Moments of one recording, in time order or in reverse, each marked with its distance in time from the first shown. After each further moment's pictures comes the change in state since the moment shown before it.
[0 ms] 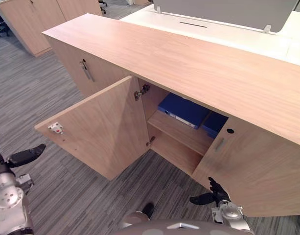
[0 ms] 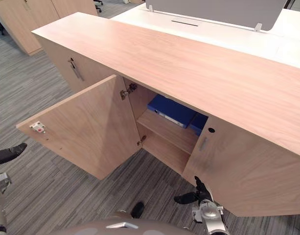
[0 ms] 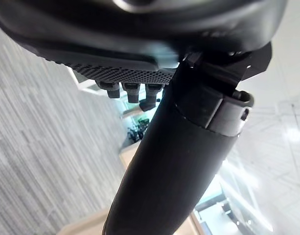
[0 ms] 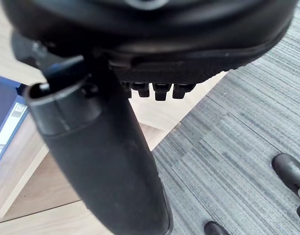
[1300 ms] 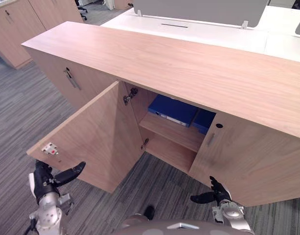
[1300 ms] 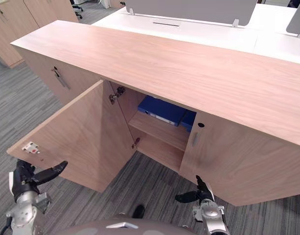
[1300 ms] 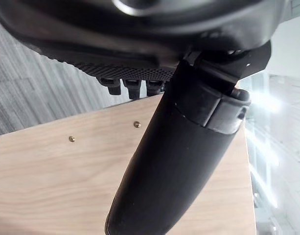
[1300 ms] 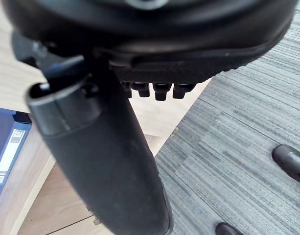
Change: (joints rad) left arm 0.250 -0.303 -0.245 -0.194 -0.113 -0.018 -0.006; right arm 0.002 0.018 -0.043 -0.020 -0.021 0.005 0.016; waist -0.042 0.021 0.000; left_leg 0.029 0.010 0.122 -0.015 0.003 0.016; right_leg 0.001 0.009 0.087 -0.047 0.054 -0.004
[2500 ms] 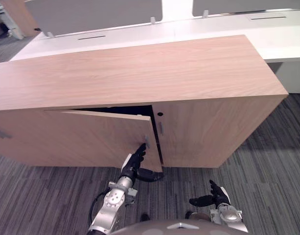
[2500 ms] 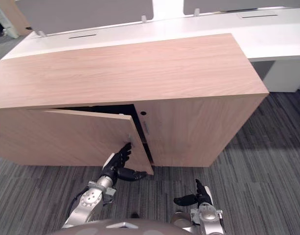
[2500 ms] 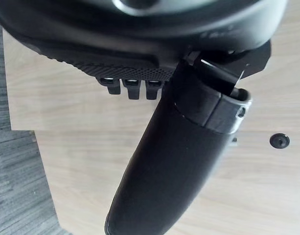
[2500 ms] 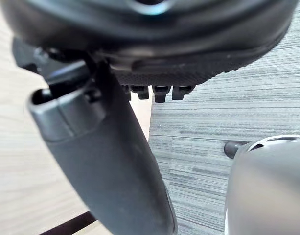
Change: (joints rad) left arm -0.254 -0.040 -0.595 0.174 0.164 0.092 -0.148; right arm 0.015 0.031 0.007 0.011 0.000 0.012 -0.042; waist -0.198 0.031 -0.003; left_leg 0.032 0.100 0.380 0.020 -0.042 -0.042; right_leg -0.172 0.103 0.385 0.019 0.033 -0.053
